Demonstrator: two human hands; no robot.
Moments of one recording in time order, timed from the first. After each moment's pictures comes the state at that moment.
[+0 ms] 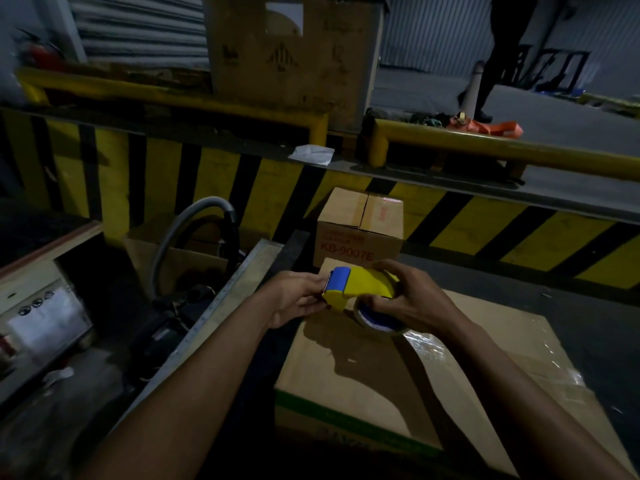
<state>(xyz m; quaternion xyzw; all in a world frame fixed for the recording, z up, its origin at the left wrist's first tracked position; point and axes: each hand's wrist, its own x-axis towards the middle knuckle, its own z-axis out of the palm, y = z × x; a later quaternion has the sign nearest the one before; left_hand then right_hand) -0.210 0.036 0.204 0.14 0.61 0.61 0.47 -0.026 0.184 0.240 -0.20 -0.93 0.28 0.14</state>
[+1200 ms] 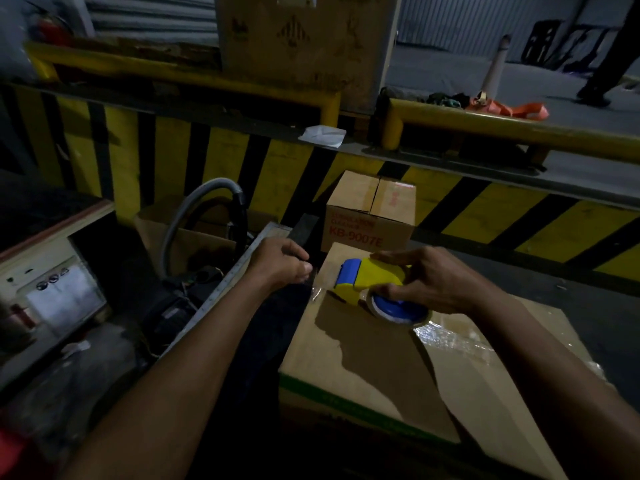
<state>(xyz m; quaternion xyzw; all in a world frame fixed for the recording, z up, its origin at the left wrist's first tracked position) -0.232 0.021 0.208 0.23 0.79 0.52 0.22 -0.022 0.187 0.272 -0.18 -0.95 0.24 0.02</state>
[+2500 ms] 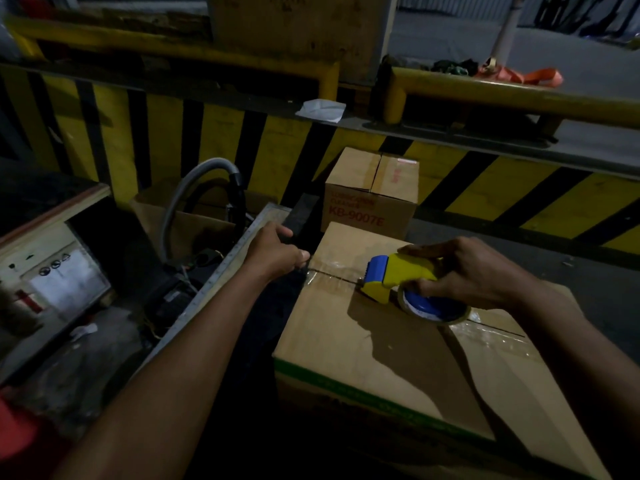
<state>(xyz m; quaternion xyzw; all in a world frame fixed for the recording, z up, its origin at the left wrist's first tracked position) -0.228 0.029 0.197 0.16 0.82 0.49 0.23 0.012 0.199 0.278 -0.25 -0.94 0.23 -0.03</state>
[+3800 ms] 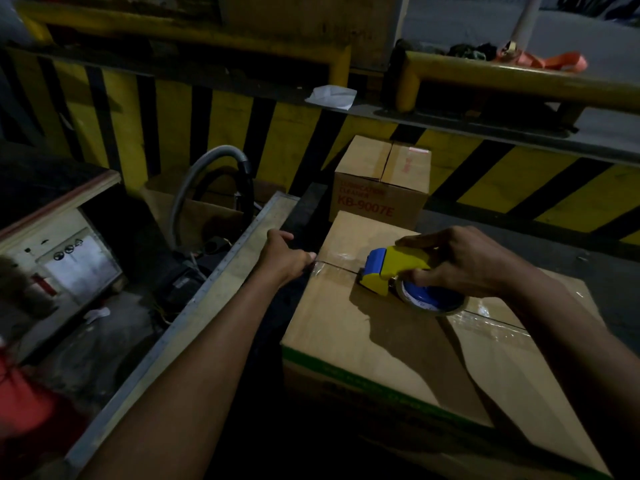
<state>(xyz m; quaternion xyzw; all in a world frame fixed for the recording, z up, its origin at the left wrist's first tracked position) -0.222 0.029 0.162 0.10 0.81 0.51 0.25 -0.008 0.202 0.266 -0.23 -0.95 0.22 -0.04</state>
